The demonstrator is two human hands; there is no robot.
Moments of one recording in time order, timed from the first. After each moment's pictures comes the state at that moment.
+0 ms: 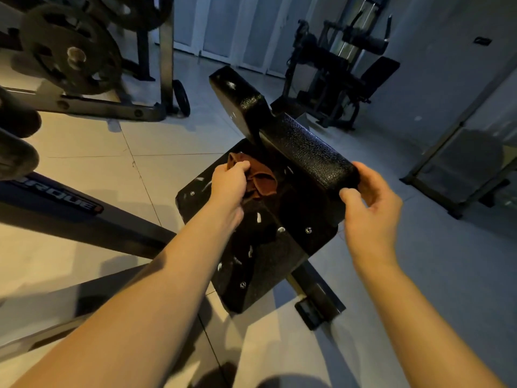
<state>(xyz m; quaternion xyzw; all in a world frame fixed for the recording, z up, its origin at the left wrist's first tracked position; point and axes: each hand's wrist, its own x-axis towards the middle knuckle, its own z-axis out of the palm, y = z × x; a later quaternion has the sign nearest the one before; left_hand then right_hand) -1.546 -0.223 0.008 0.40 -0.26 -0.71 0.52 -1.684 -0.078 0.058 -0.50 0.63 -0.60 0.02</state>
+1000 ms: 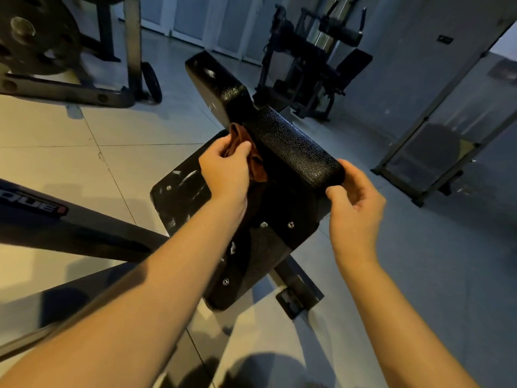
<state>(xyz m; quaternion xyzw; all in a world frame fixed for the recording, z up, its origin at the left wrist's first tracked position) -1.567 -0.213 0.027 0.37 -0.30 -0.59 0.65 -1.677 -0.081 0.057 -0.47 0.64 -0.61 0.00</state>
